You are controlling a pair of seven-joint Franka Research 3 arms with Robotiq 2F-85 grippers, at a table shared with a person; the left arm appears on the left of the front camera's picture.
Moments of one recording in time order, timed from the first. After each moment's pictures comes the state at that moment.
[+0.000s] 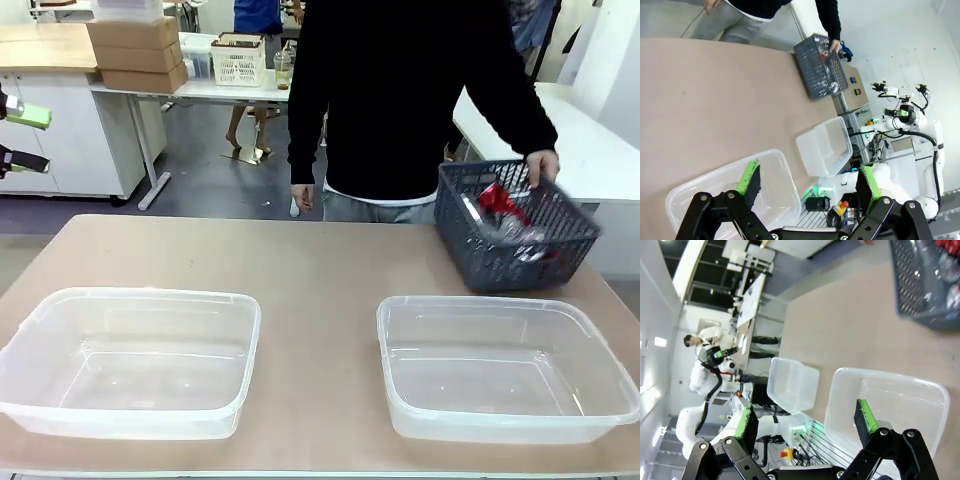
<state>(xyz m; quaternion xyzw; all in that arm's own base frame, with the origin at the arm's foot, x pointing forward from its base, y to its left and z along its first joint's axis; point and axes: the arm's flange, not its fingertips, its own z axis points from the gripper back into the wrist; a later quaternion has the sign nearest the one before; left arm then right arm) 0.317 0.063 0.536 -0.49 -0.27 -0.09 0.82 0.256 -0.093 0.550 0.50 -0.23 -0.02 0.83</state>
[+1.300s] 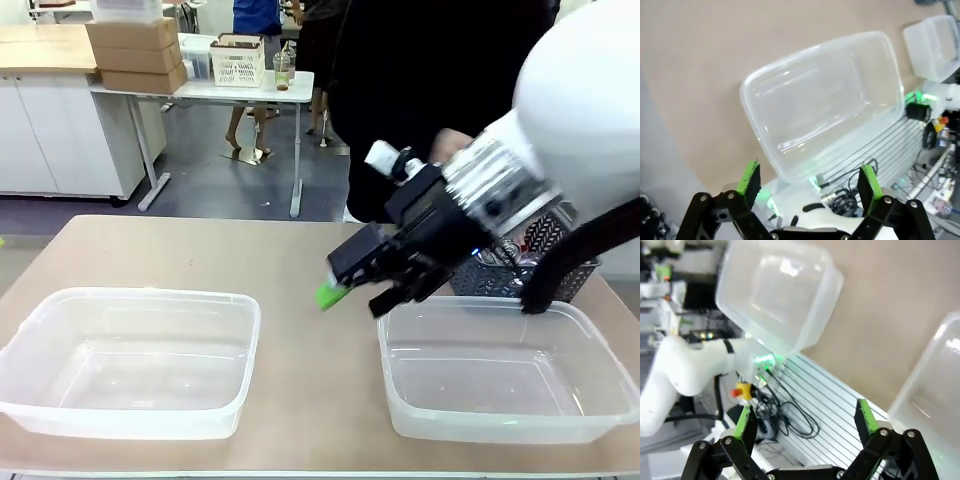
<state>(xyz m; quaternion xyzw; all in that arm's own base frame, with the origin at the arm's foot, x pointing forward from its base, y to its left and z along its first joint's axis) 0.276 0.061 0.530 -0.22 -0.09 -0.22 0.95 0.227 0.266 0.501 0.34 -0.06 0.17 0.92</state>
